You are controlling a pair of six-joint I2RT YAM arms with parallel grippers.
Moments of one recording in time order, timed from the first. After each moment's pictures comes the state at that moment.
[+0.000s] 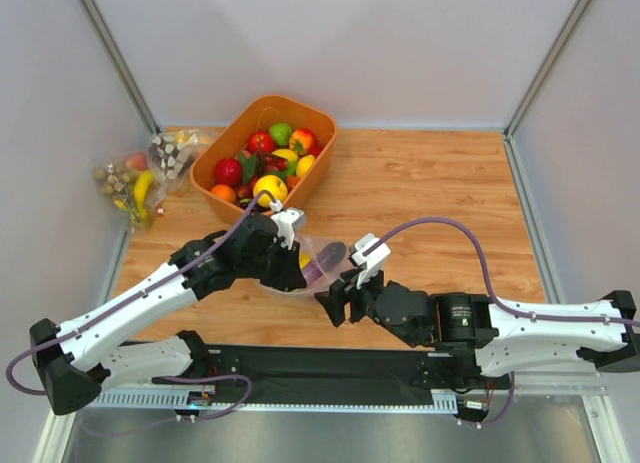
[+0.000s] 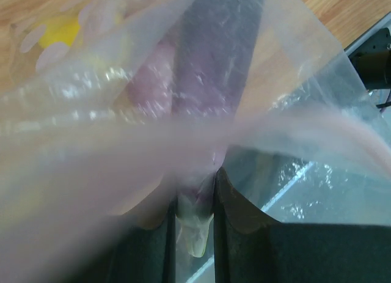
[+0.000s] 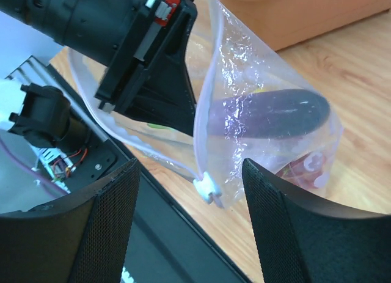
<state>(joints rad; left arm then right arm) -0.88 1.03 0.95 -0.69 0.13 -0.48 1.52 0.95 0.91 -0.33 0.65 0.47</state>
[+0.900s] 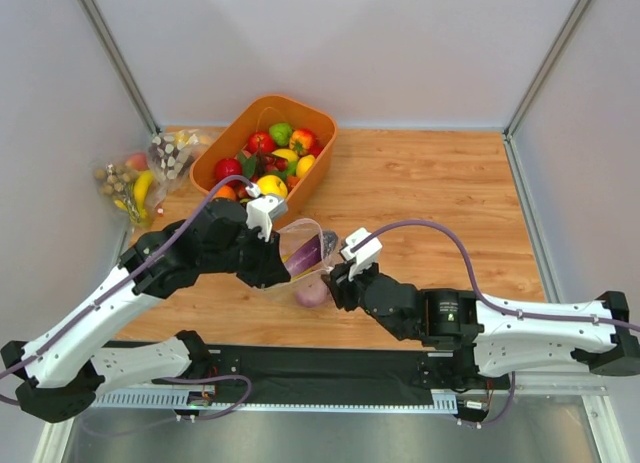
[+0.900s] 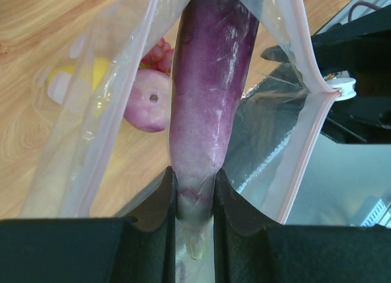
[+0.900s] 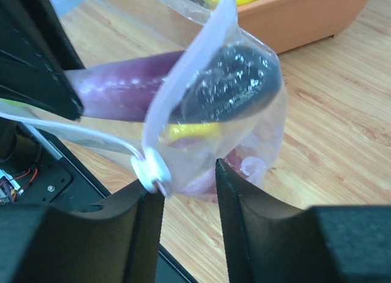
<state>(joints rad) -0.88 0.97 1.26 -1.01 0.16 -0.41 1.47 1.02 0.92 -0.27 0.71 0.33</state>
